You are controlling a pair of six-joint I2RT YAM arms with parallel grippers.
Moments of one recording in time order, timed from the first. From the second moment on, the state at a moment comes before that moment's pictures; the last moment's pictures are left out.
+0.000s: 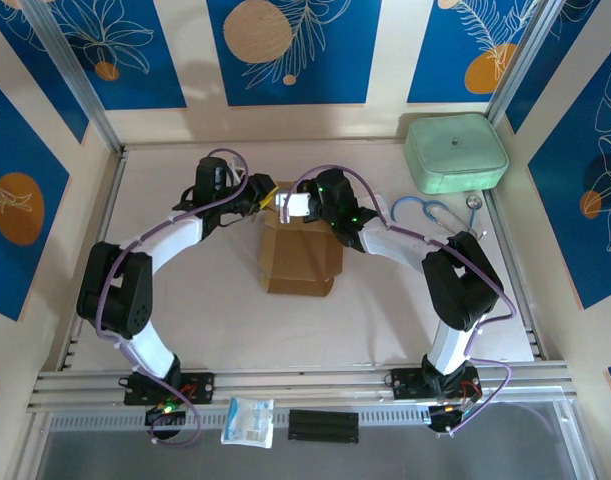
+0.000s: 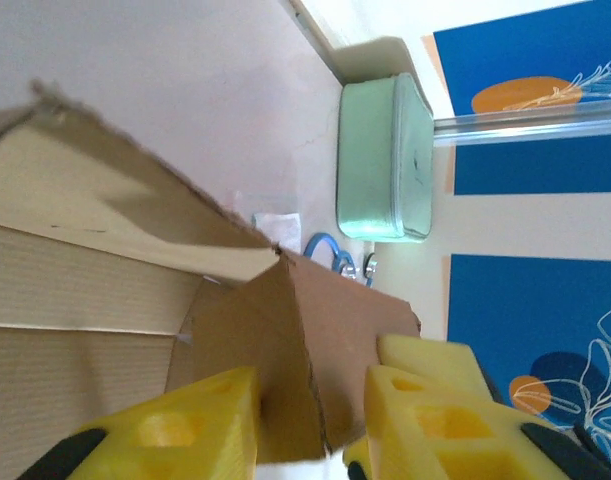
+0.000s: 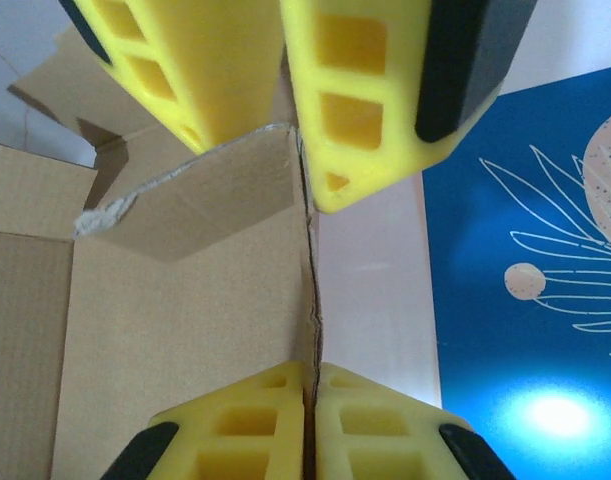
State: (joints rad) left arm -0.32 1.69 1.12 0.12 0.55 -1.12; right arm 0.64 1.76 1.16 0.21 0.02 -1.23
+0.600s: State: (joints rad) left arm -0.32 1.71 1.12 0.12 0.53 -1.09; right arm 0.60 1.76 1.16 0.15 0.00 -1.18
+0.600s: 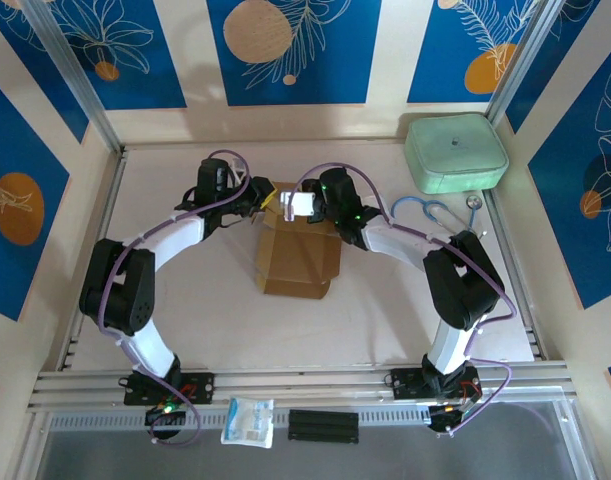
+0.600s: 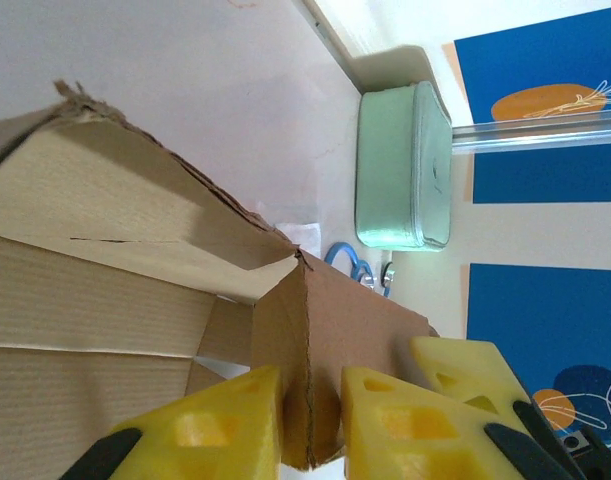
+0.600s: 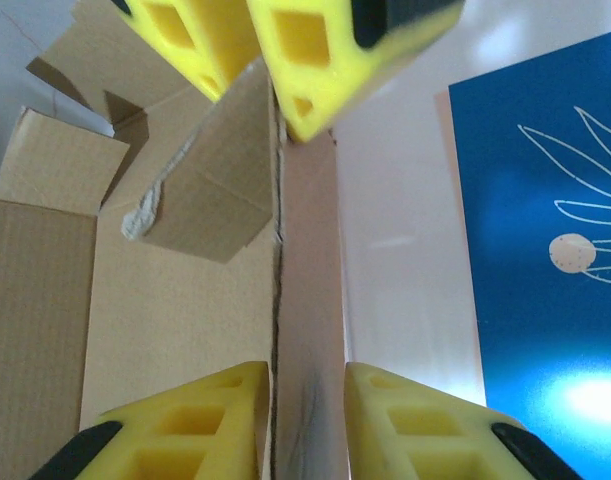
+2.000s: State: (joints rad) left arm -0.52 1.88 1.24 -0.26 -0.09 -0.31; right arm 0.55 1.78 1.16 0.18 -0.01 -1.15
